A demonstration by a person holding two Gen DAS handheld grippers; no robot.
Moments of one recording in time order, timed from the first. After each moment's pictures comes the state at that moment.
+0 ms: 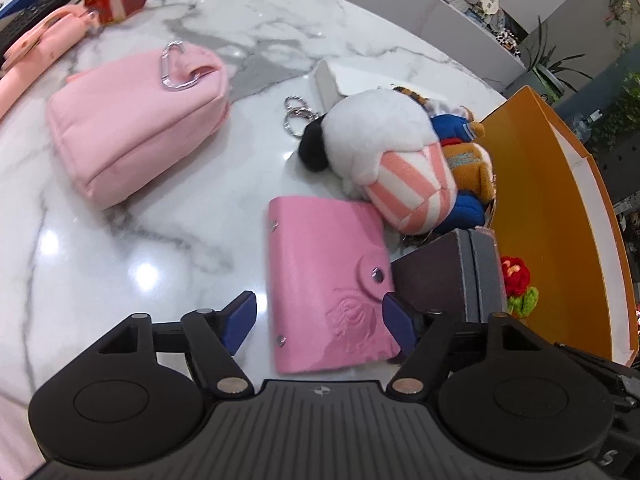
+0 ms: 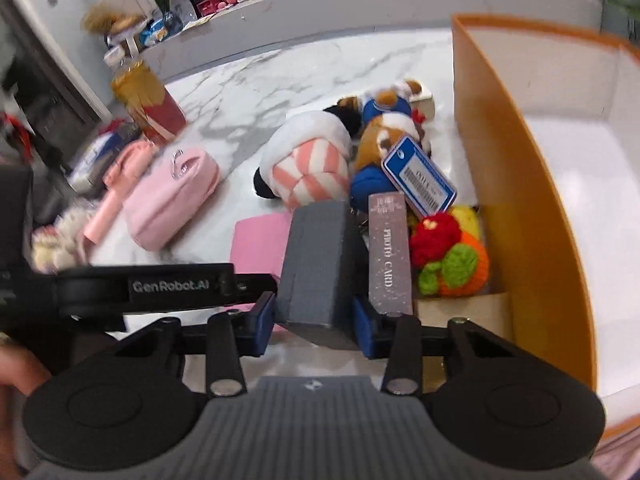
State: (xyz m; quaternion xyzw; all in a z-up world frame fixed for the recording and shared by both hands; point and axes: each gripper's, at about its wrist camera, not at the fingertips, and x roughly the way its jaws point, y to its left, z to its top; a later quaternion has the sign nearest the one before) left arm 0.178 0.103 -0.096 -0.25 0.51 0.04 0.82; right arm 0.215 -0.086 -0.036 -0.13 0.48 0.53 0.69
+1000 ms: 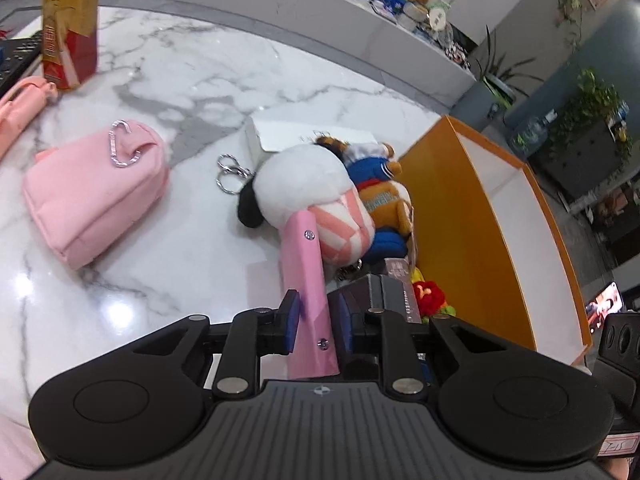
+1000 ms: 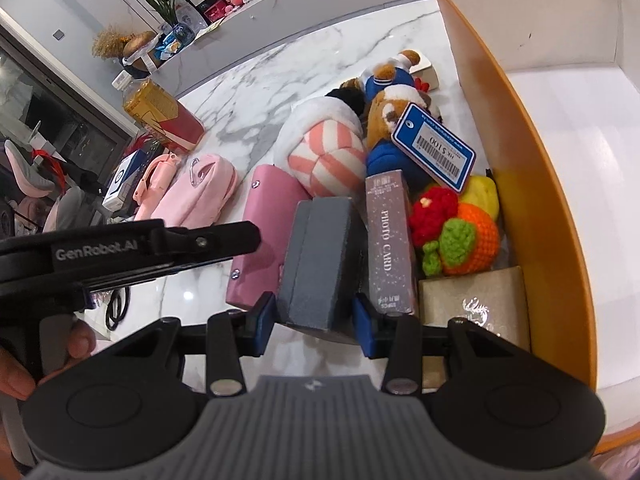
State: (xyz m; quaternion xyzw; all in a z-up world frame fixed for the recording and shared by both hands) left arm 0.182 0.087 -0.051 -0.24 0.47 -0.01 0.85; right arm 0.233 -0.095 -0.044 -0.07 0.53 0.55 0.65
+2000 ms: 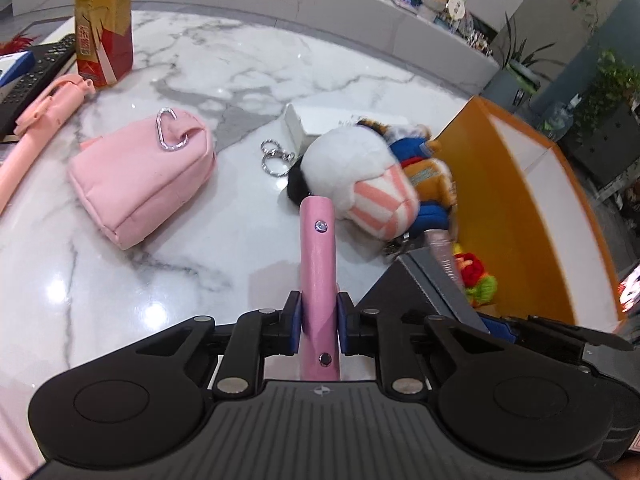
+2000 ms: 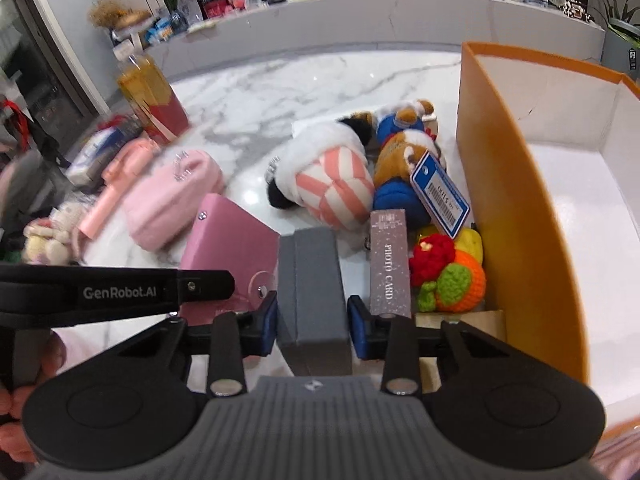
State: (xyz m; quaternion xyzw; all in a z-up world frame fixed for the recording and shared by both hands) left arm 0.153 0.093 -0.049 -0.21 0.48 0.03 0.85; right arm 0.200 -0.091 -0.022 -0.15 0.43 0.53 0.71
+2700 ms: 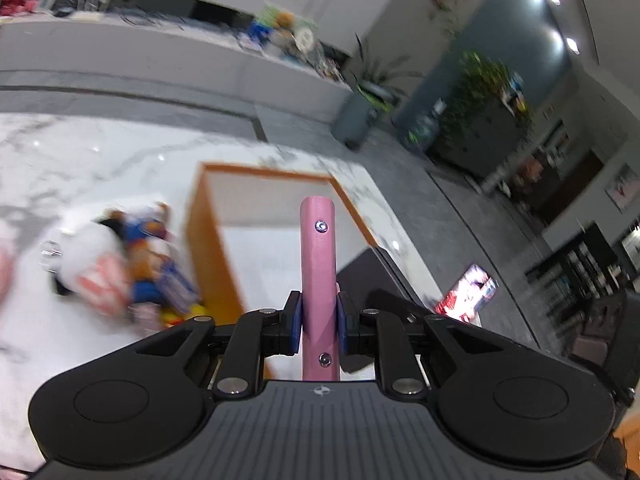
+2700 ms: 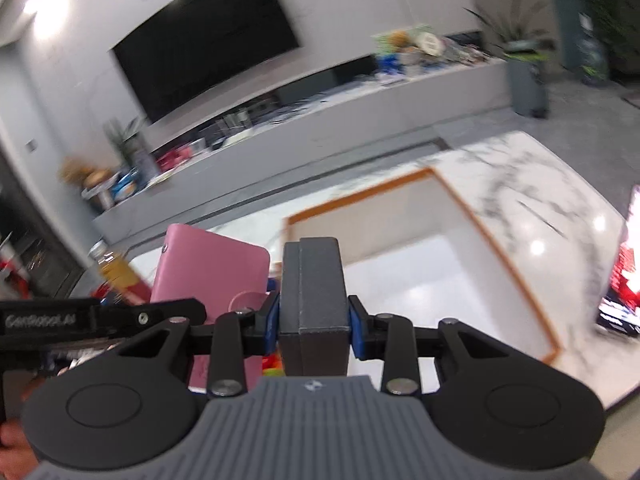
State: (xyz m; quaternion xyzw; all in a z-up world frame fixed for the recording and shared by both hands) left arm 0.199 -0.071 0.053 -0.20 0.39 -0.14 0.89; right arm 0.315 -0.256 0.070 0.04 0.37 0.46 0.81
